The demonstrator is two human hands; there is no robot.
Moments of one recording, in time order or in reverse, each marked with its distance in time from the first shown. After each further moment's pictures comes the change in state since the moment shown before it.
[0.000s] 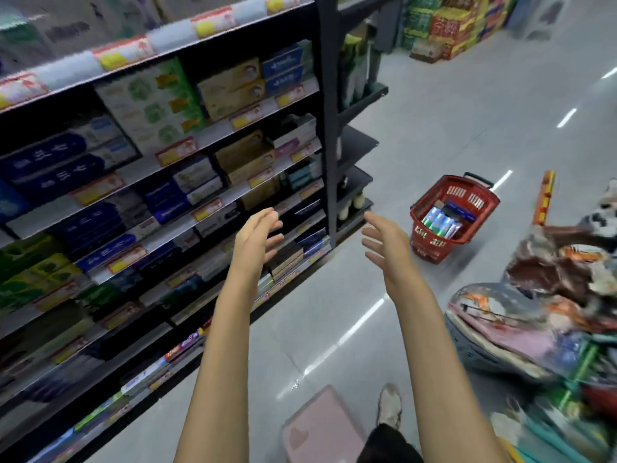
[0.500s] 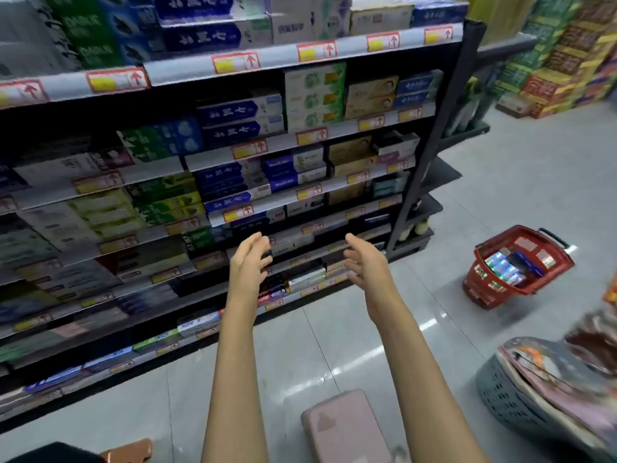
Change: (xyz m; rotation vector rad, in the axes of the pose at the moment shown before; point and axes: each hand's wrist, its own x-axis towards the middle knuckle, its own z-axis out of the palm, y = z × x) left_hand -0.124 -0.065 -0.230 -0.193 0.351 -0.031; right_hand -0.156 0.071 0.197 -0.184 -0.285 0.010
